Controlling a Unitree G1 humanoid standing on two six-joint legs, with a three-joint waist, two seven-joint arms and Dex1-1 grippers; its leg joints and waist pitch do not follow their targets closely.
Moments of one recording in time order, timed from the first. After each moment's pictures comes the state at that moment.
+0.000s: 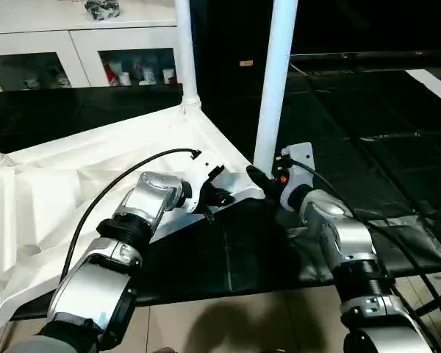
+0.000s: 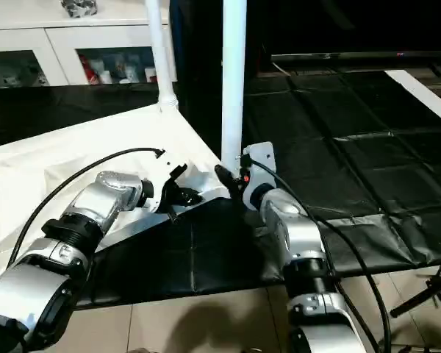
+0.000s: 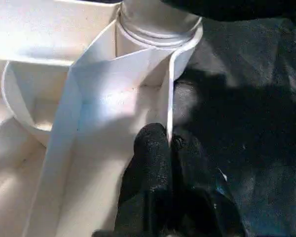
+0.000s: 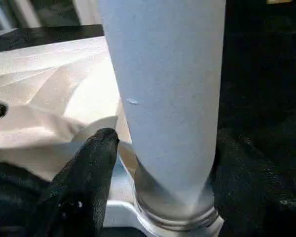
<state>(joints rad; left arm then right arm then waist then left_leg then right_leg) -0.83 0.17 -0.18 0.87 0.07 0.32 -0.97 -0.50 -0.09 -0.05 0.44 0.14 0.30 0.52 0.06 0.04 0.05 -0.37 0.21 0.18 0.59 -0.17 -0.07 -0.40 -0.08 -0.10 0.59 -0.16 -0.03</state>
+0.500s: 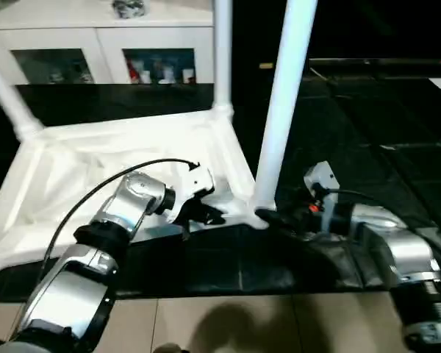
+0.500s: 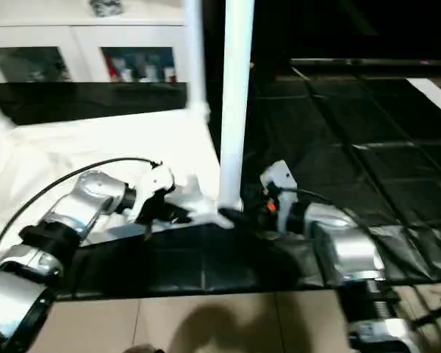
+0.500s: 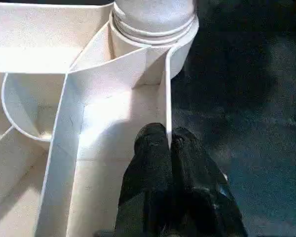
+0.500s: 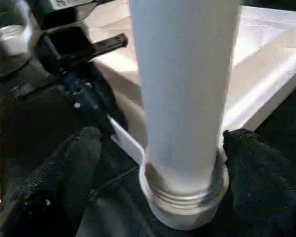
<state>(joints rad) -0.77 0.31 -0.29 0.85 0.09 0.05 -1.28 -0.39 -0.41 0.05 0.26 0.26 0.37 1.06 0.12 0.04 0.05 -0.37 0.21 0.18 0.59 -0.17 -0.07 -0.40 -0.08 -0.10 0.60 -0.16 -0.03</state>
